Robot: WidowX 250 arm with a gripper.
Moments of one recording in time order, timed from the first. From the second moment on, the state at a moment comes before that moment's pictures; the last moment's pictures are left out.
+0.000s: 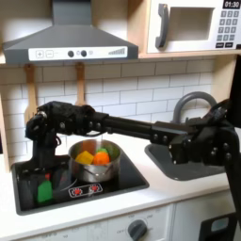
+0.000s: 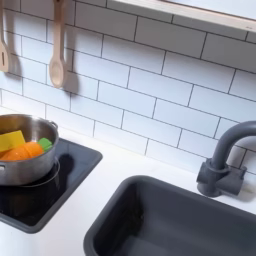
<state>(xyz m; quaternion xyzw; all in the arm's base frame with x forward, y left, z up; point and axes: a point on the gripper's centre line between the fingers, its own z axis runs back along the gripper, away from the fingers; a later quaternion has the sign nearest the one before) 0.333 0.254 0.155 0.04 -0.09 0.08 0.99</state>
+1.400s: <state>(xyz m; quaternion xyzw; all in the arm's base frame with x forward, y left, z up) 0.331 0.237 0.207 0.00 -0.13 0.07 0.99</state>
